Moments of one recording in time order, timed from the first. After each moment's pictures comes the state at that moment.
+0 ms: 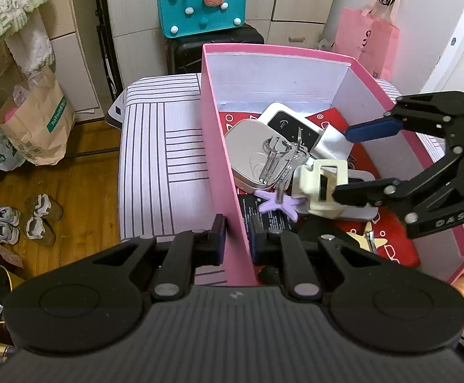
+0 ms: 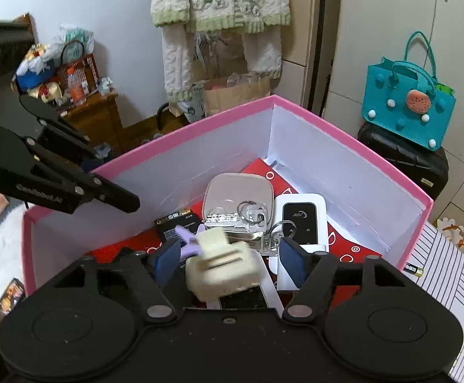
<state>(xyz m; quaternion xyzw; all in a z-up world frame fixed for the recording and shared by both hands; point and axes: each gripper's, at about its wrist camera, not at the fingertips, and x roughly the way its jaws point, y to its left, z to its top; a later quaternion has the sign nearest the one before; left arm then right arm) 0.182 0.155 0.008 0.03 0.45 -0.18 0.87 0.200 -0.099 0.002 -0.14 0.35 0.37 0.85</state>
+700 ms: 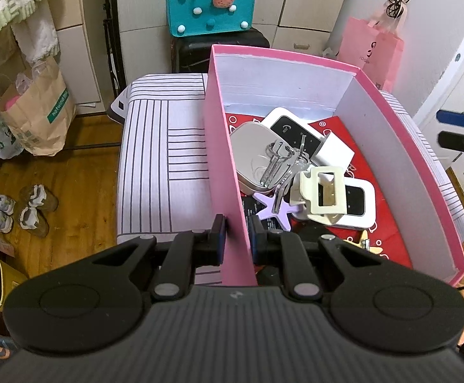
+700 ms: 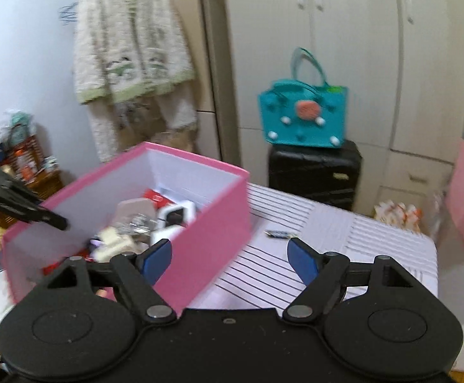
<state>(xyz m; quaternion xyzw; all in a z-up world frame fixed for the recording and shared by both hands) 0.182 0.160 0.006 0.00 0.45 -0.17 0.88 0.181 -0.254 0.013 -0.03 0.28 0.25 0.92</state>
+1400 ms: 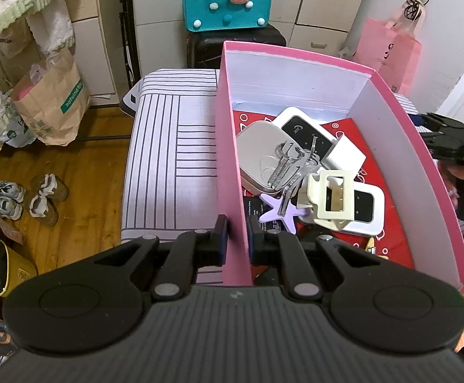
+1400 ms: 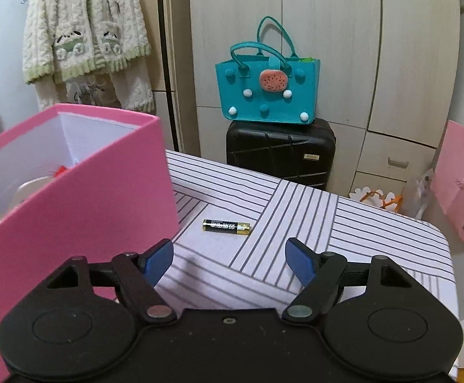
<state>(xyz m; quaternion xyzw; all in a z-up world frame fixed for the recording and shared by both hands) 0.184 0.152 0.006 0.00 0.46 -0.14 0.88 0.269 -0.241 -0.065 -0.06 0.30 0.19 0.93</state>
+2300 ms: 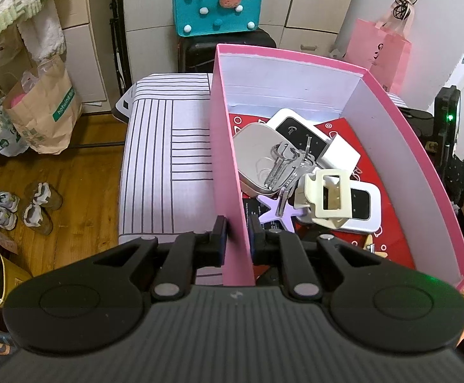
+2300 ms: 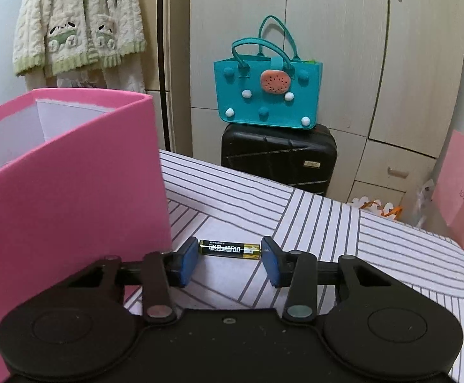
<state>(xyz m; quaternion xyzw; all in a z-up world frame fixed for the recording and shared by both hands) 0.182 0.157 0.004 0.00 0.45 -0.16 0.88 0.292 -0.214 -0.085 -0.07 0.29 0.18 0.94</state>
